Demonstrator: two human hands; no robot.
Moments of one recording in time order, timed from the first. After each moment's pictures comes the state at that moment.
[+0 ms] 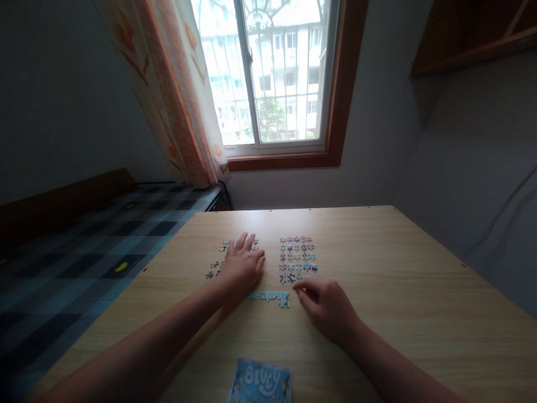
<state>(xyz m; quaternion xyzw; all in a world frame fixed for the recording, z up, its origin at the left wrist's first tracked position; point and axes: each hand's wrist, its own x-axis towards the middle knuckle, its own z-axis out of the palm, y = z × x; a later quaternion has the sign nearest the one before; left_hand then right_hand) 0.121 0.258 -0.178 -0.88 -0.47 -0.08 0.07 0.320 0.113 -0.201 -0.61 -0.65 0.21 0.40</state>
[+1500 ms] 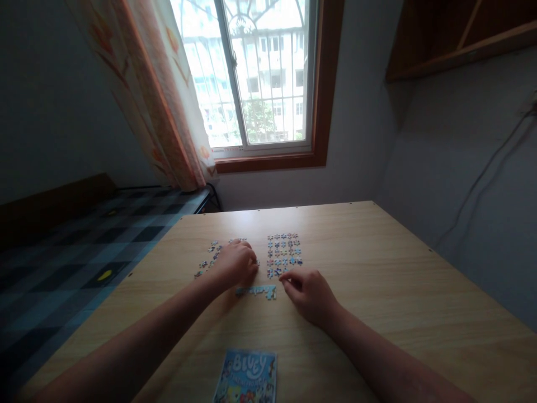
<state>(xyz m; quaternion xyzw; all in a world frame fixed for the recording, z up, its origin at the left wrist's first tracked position) 0.138 0.251 -0.141 -0.91 -0.41 -0.02 0.02 0.319 0.115 -0.198 -0.60 -0.65 0.18 0.42</state>
